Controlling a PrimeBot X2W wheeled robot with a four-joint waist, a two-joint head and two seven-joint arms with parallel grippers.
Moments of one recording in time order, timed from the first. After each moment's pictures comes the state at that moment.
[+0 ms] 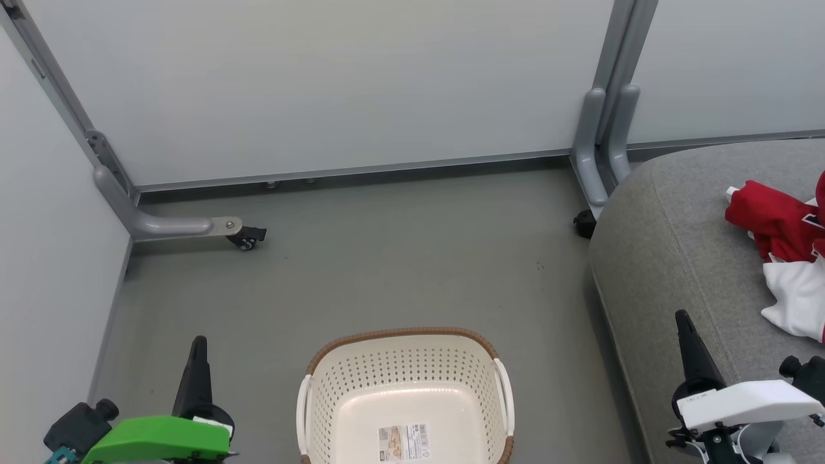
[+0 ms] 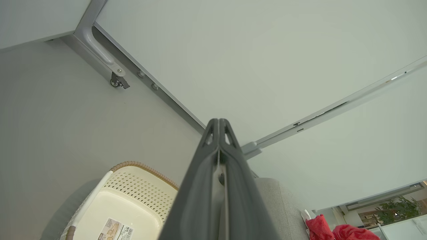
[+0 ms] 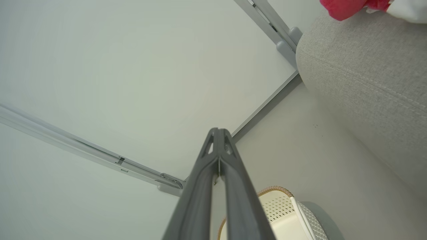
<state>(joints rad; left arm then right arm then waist) 0.03 0.08 -0.04 0.17 -1.05 -0.08 -0.08 0.00 -0.06 -0.06 0.15 0.99 0.13 -0.07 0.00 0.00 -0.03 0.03</state>
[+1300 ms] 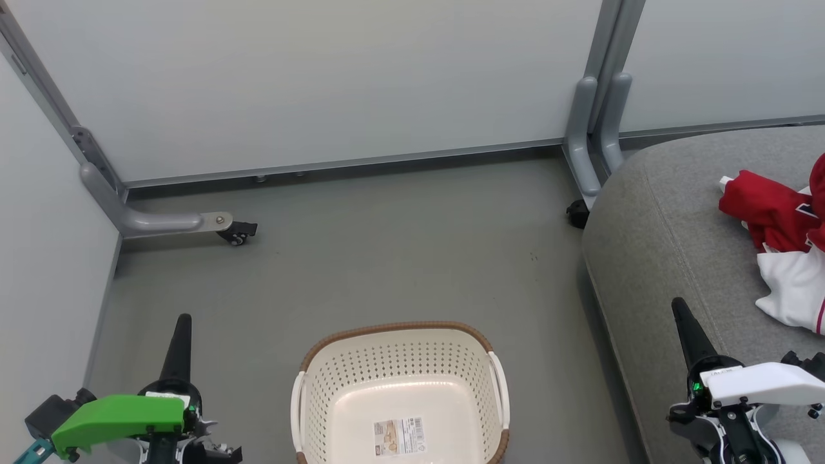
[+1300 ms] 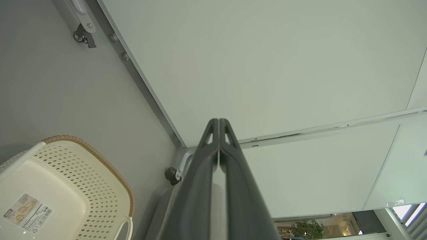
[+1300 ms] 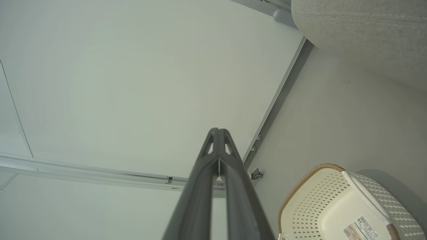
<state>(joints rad) -0.05 0.08 0.03 0.22 -1.42 -0.11 0.02 -0.06 -0.06 -0.08 0.21 1.38 0.13 0.03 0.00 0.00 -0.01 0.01</state>
